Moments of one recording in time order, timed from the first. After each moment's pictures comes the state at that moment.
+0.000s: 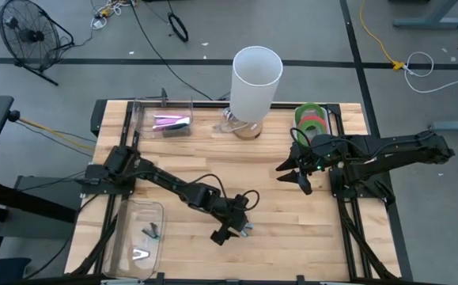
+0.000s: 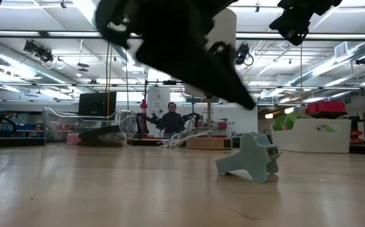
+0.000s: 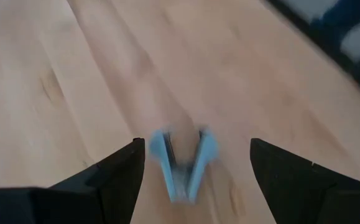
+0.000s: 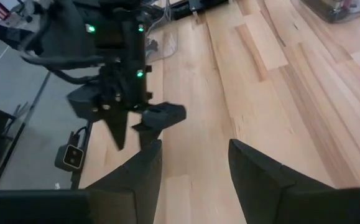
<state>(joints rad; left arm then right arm) -0.33 2.02 1.35 -0.11 0.10 0.20 0.07 0.92 0.83 -0.46 -0.12 0.36</state>
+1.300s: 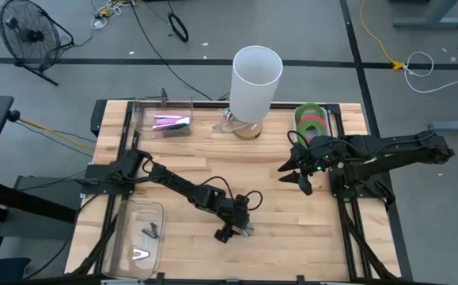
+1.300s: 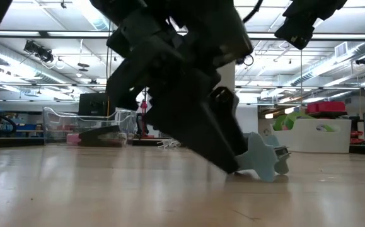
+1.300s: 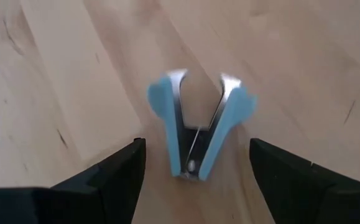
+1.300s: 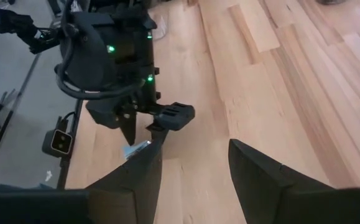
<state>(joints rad) -0.30 2.14 1.35 -0.06 0.12 0.18 0.07 0.92 0.83 -0.53 -0.11 0.34</state>
